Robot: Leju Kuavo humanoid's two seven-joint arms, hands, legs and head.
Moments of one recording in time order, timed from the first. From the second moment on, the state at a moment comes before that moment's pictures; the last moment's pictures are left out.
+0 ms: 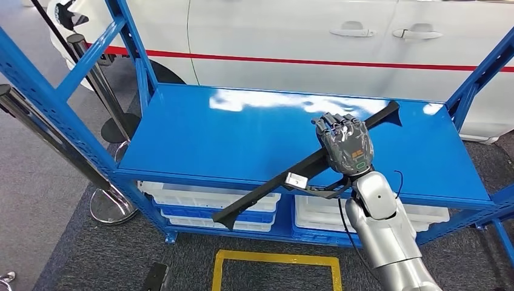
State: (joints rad) left arm -0.19 -0.18 0.84 -0.22 -0.97 0.17 -0.56; right arm -0.48 -0.03 0.18 -1.34 1.40 -0.70 -0.26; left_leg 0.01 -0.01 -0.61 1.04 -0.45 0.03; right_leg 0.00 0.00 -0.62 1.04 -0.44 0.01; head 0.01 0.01
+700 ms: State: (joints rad) left arm -0.16 -0.18 0.84 -0.22 -0.94 0.15 -0.60; right arm -0.50 0.15 -0.02 -1.47 1.18 -0.70 -0.55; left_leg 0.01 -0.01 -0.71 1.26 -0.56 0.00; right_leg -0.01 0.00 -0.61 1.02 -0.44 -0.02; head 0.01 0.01
